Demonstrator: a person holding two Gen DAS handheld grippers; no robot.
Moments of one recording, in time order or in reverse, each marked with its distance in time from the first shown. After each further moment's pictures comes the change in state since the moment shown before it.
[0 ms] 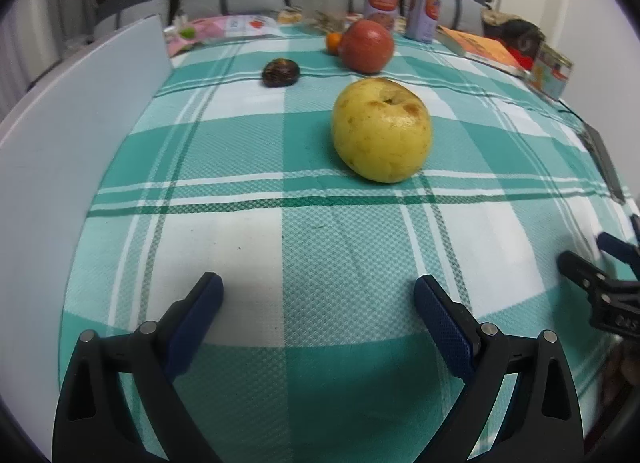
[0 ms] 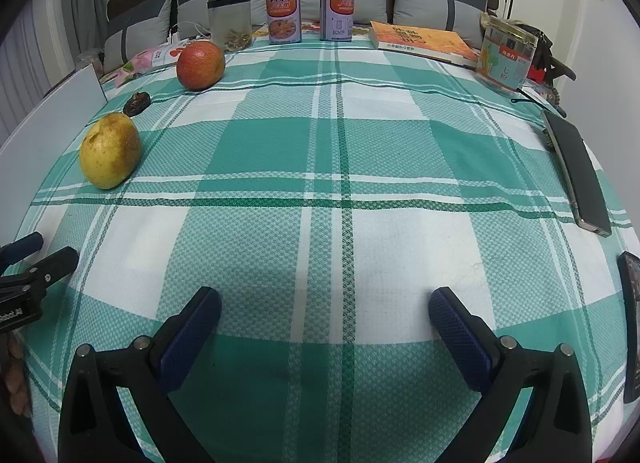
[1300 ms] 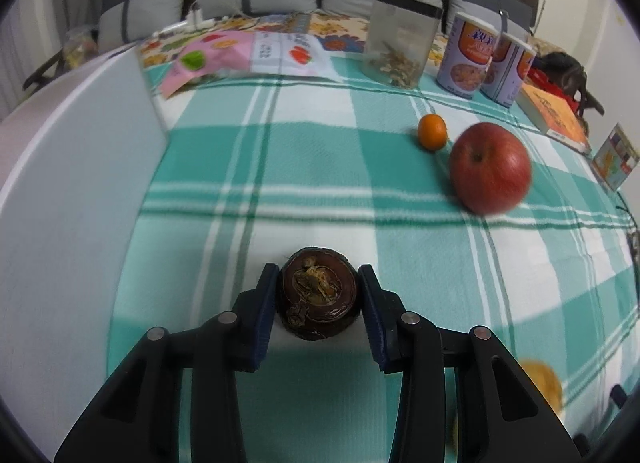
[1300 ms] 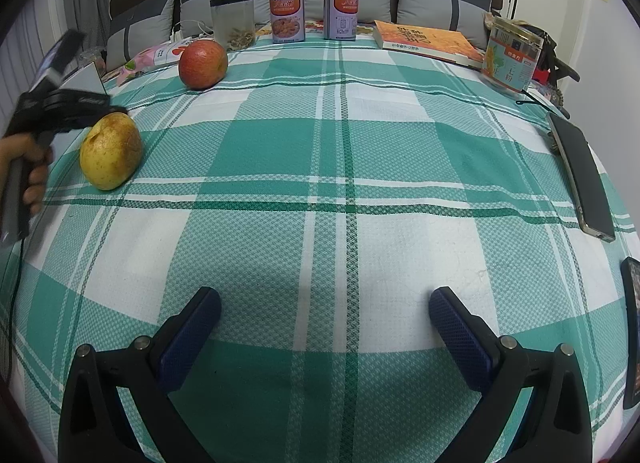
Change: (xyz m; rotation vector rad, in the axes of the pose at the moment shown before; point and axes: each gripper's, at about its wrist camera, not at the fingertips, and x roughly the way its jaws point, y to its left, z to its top) left arm 0.084 0.072 0.146 -0.106 0.007 0.040; right arm 0.002 0.003 0.003 -0.005 0.004 0.006
